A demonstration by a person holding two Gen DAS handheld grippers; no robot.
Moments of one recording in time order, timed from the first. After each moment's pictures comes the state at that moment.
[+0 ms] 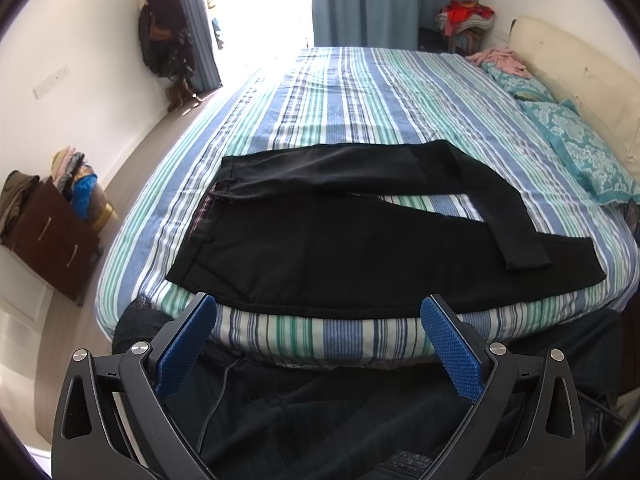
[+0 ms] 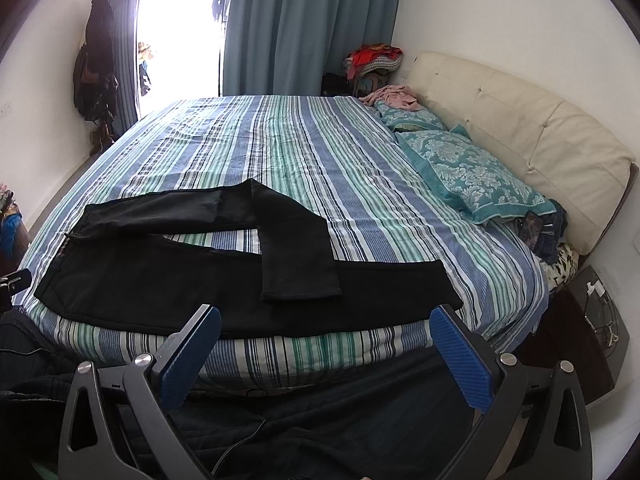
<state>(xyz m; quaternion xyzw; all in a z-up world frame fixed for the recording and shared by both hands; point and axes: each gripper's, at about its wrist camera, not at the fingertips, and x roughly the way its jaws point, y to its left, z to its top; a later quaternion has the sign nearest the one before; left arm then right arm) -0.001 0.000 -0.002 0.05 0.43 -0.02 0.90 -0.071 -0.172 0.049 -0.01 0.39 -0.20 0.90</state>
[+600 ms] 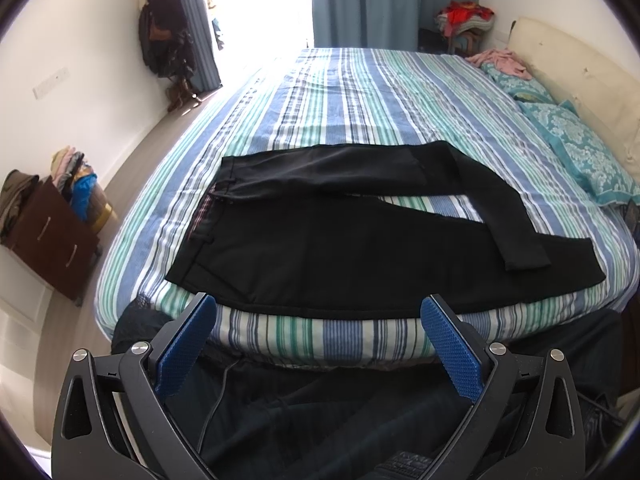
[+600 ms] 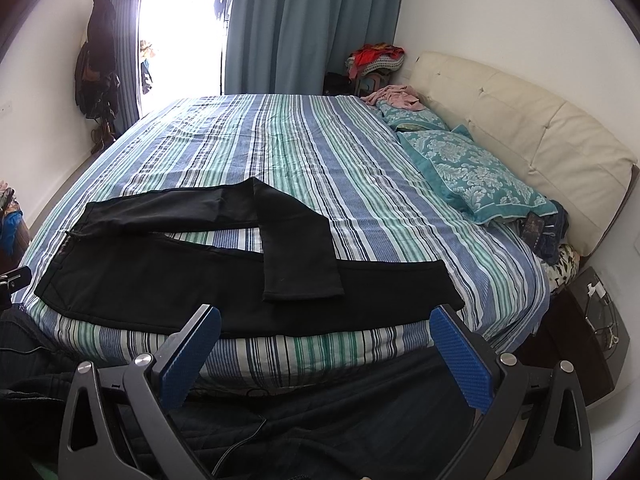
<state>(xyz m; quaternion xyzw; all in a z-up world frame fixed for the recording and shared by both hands) -0.001 0.001 -0.002 0.04 0.43 -0.02 0.90 -0.068 -0.172 0.049 -0.01 0.40 -0.20 0.90</state>
